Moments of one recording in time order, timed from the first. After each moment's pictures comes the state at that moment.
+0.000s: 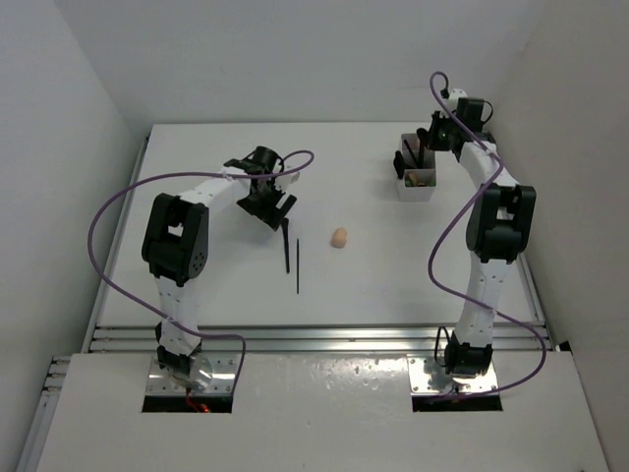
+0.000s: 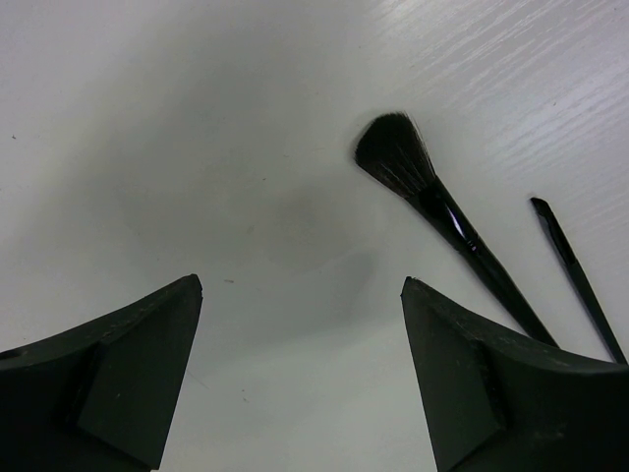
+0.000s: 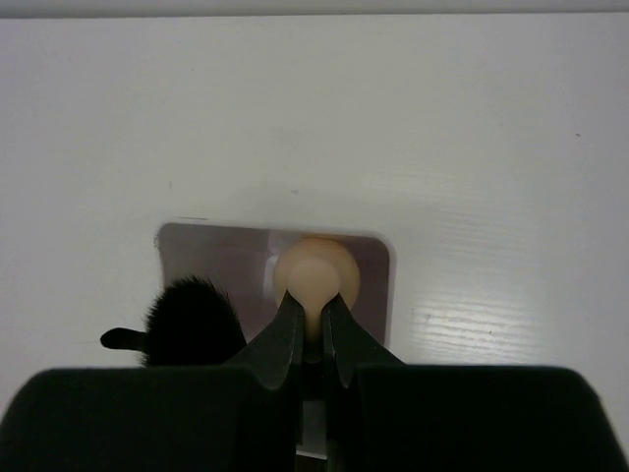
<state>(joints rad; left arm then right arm) -0.34 2.03 1.56 -0.71 0.04 0.26 -0.10 2.24 1.87 -0.22 -0.27 0.01</state>
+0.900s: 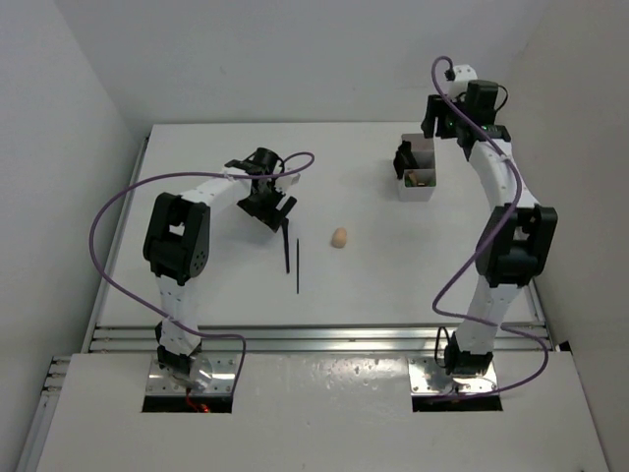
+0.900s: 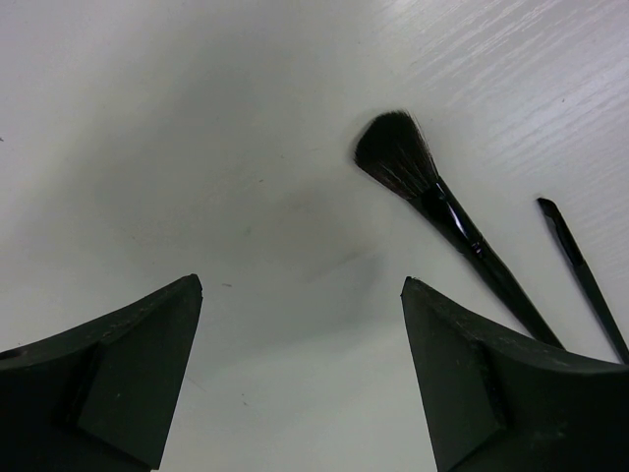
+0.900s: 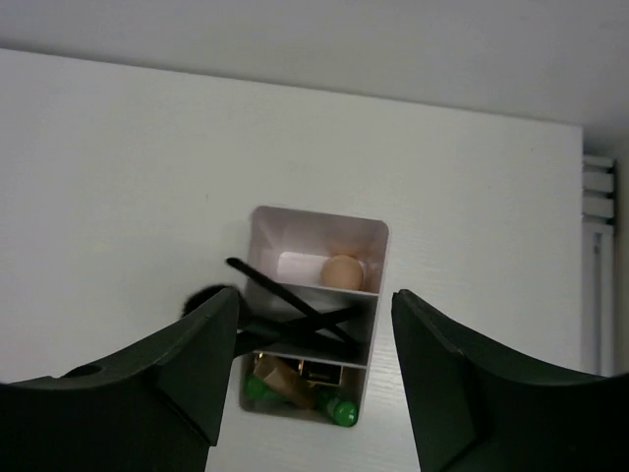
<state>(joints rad) -0.34 2.05 1.56 -0.71 0.04 0.27 -0.08 2.01 1.78 -0.26 -0.22 -0.07</state>
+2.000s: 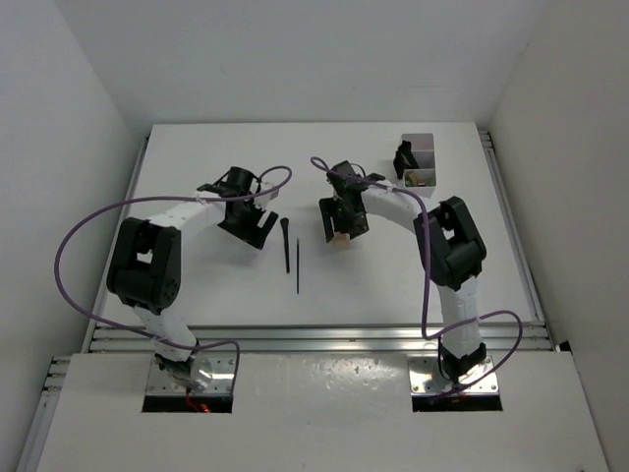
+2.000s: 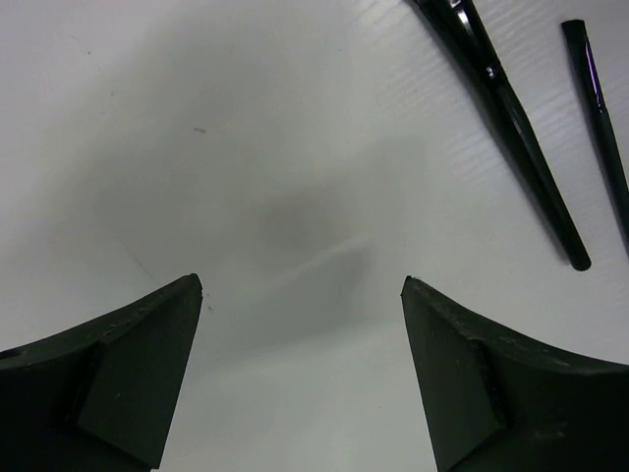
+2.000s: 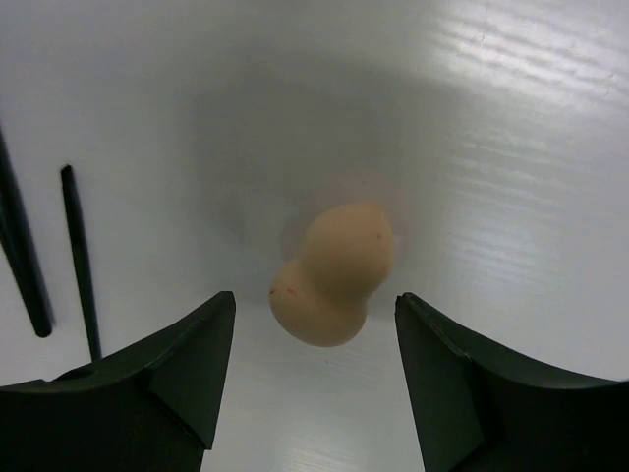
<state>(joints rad) -0.27 1.75 1.19 -0.58 0.08 0.24 0.53 2.09 1.51 -0.63 -0.03 0.34</state>
